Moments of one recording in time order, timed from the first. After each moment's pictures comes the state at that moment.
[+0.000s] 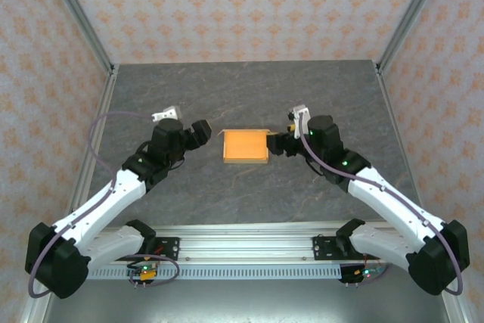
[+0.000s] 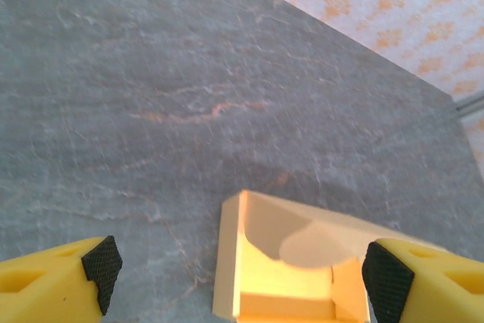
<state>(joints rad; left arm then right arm) -0.44 1.05 0.76 -0.26 -0.19 -0.74 0.57 1.04 0.81 -0.23 -0.11 0.24</state>
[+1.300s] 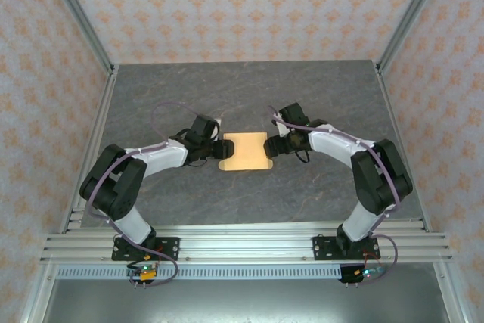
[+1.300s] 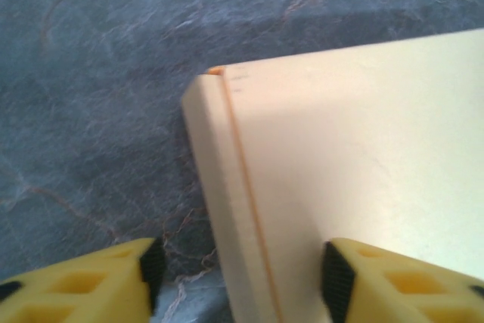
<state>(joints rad) -0.46 1.65 0.85 -0.12 0.13 -0.46 0.46 1.66 1.02 -0.48 -0.14 0.15</state>
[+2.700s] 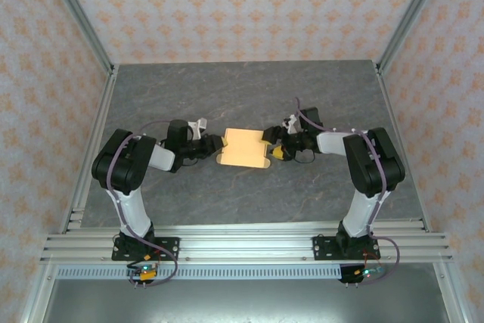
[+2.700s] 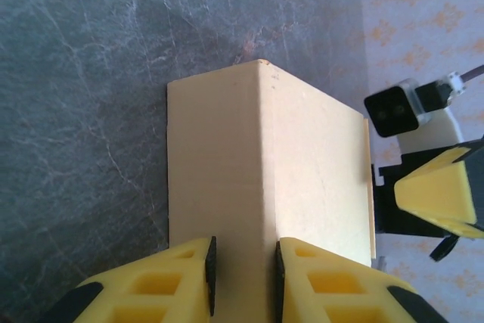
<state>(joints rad) -0.20 1.88 0.63 0.65 0.74 -0.83 0.28 1.82 0.88 0.01 -0.86 0.84</state>
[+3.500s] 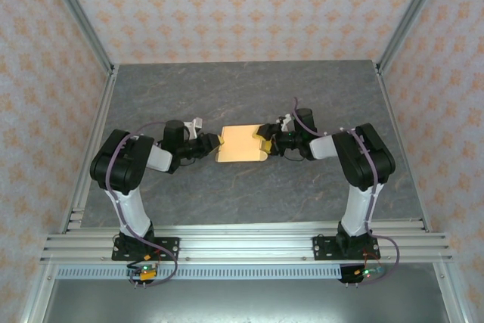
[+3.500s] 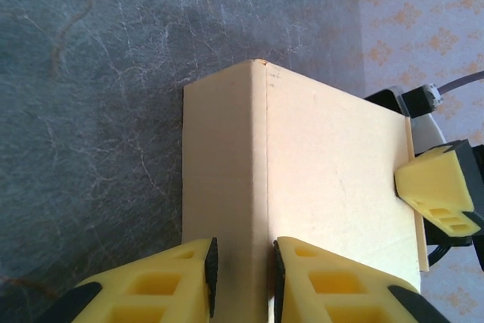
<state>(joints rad) -0.17 1.86 0.61 0.66 0.72 -0.85 0.34 1.91 0.82 0.49 -0.88 1.23</state>
